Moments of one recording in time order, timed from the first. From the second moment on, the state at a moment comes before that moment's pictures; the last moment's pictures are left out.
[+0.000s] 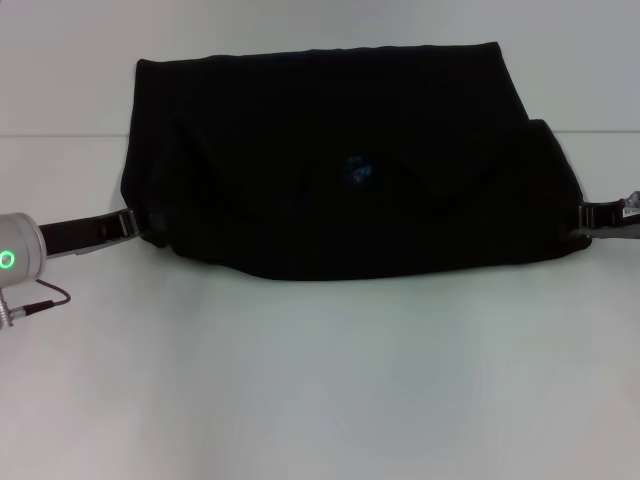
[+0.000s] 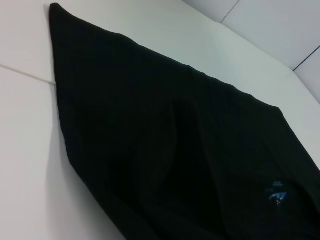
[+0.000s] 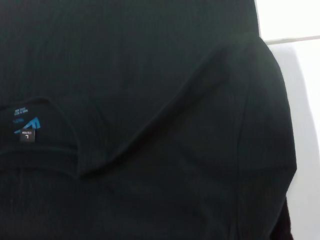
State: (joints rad) left arm -0.59 -2.10 0.58 0.71 2.20 1.07 -2.18; right arm 0.81 1.94 -0.85 -0.54 -2.55 -0.95 2.58
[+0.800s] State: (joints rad) left arm -0.59 -2.05 0.50 0.85 2.45 1.58 -2.27; right arm 0.63 1.98 -0.75 -0.95 -2.55 -1.55 2.58
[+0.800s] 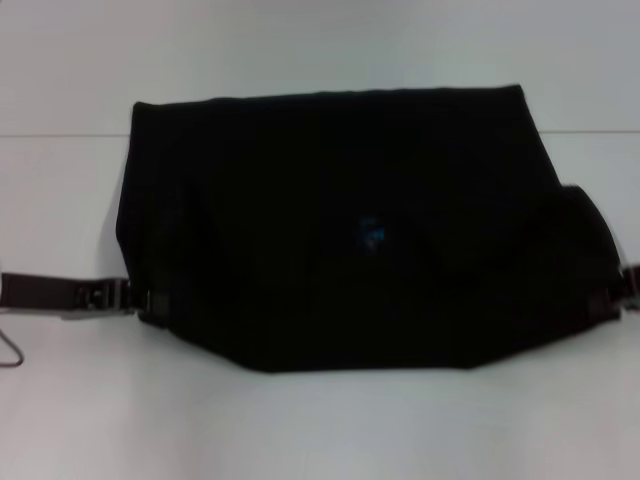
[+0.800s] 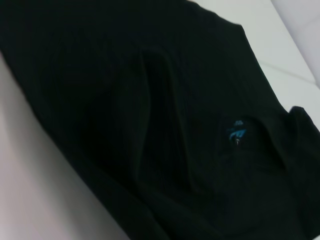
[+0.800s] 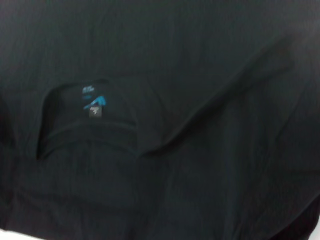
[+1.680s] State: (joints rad) left arm -0.56 -2.03 0.31 0.90 2.34 1.75 -2.22; right arm 0.56 1.98 -0.49 -0.99 -2.21 -1.66 2.46
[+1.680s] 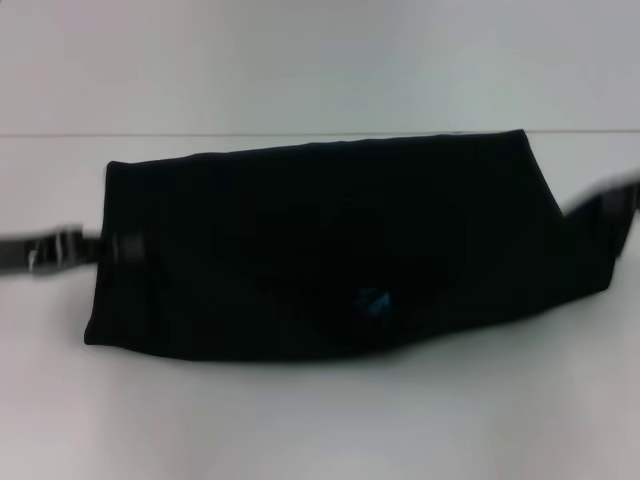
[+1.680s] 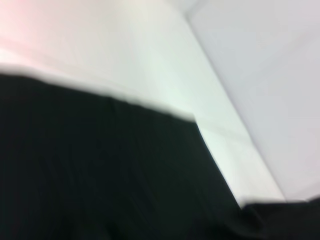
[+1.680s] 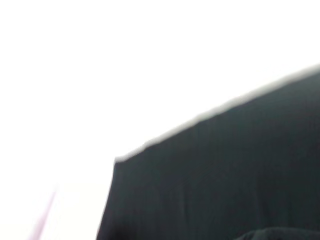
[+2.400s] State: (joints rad) left arm -0.72 -2.08 0.39 0.68 2.27 0.96 -2.27; right arm 0.79 2.03 -0.72 -0.59 -2.11 -0.65 2.28
